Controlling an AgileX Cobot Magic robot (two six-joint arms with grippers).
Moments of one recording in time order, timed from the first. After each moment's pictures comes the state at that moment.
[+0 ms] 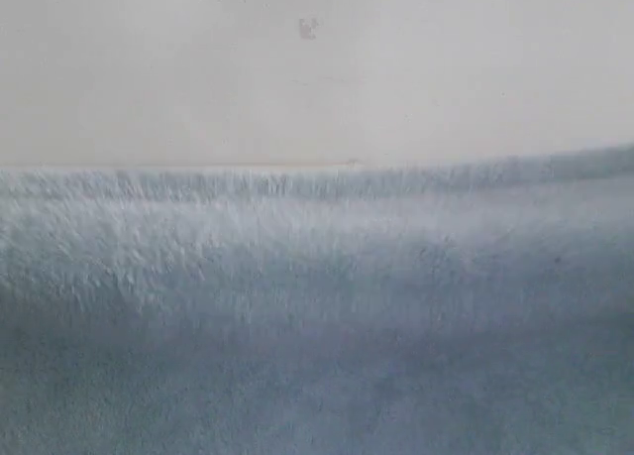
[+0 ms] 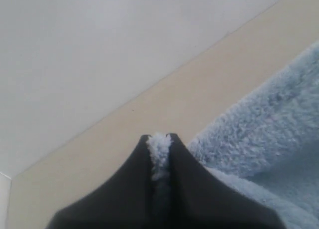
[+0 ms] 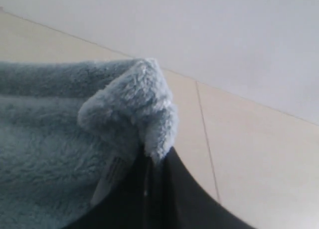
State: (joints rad) left arm -0.51 0.41 -0.88 0.34 0.97 0.14; right arm 0.59 0.47 -0.86 -0.78 1.17 0.33
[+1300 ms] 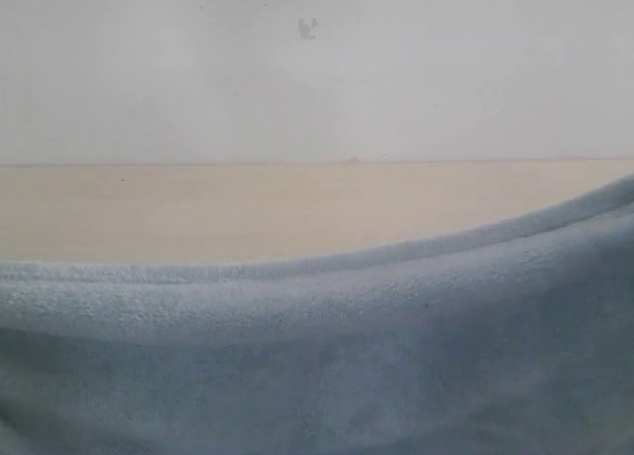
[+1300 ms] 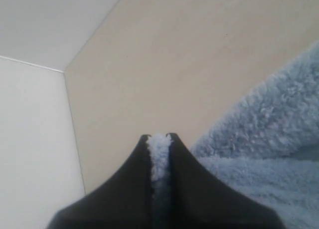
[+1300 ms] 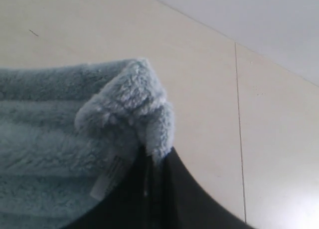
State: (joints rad) left arm -0.51 0.84 -0.67 0.84 0.97 -0.18; right arm 0.56 0.84 -0.89 -0.73 1.11 0.38
